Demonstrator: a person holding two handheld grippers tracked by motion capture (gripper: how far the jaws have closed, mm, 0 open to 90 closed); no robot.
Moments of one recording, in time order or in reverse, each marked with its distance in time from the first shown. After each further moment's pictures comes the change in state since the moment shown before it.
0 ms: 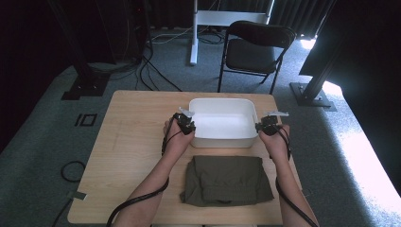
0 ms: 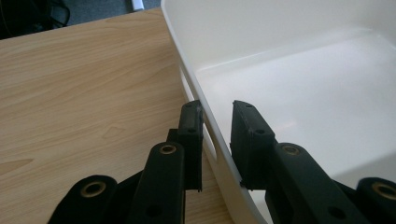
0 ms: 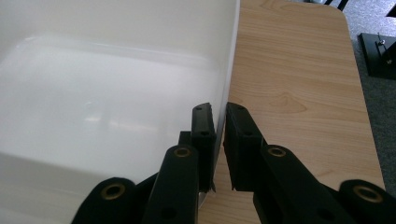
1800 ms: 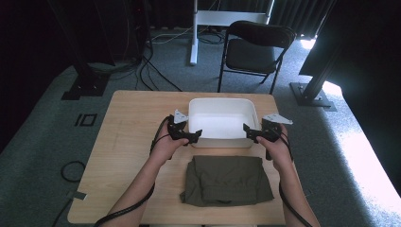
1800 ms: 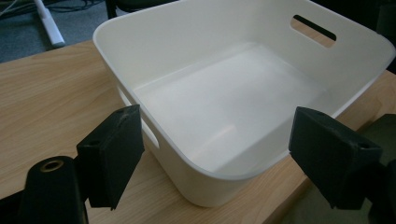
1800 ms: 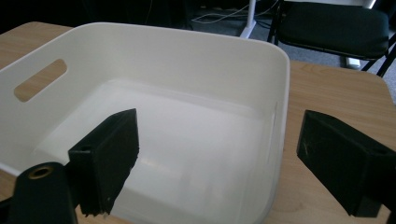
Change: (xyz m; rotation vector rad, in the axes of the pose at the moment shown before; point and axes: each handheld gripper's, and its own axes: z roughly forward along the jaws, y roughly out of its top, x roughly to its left) left arm 0.018 -0.010 -0.045 -0.123 -0.329 0.101; right arm 0.012 -0.010 -0.021 -0.239 0.168 -0.057
